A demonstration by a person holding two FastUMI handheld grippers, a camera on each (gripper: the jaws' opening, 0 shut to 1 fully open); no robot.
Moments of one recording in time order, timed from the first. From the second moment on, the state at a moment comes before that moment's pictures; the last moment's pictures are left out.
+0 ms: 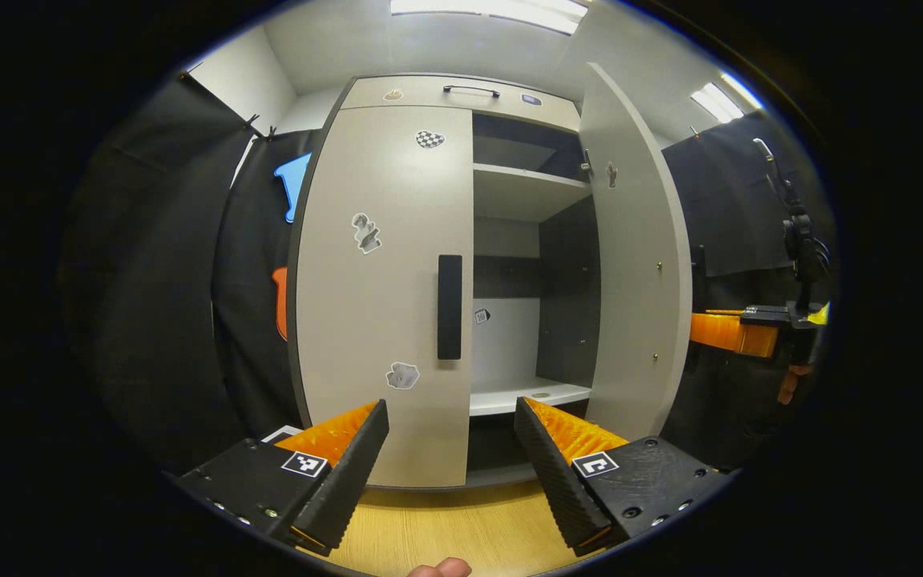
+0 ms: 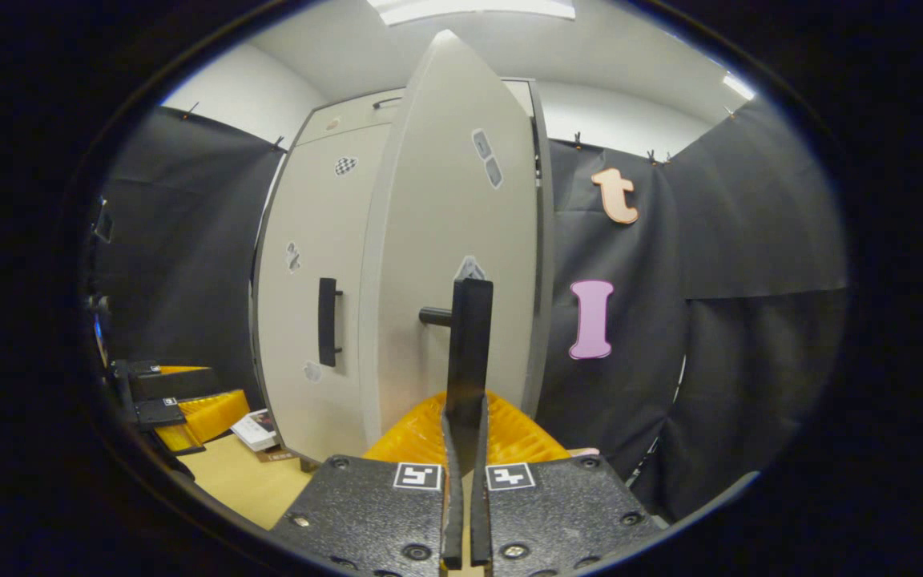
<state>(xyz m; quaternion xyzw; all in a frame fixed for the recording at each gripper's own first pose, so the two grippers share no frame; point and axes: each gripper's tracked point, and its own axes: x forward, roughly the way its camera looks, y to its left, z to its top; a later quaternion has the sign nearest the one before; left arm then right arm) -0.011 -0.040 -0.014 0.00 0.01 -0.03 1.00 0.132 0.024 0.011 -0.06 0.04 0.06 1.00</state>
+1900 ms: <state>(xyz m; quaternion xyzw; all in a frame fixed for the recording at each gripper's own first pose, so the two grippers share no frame) -0.012 -0.026 -0.026 -0.03 0.03 -0.01 1.00 0.100 0.005 0.008 -0.03 0.02 0.01 1.00</state>
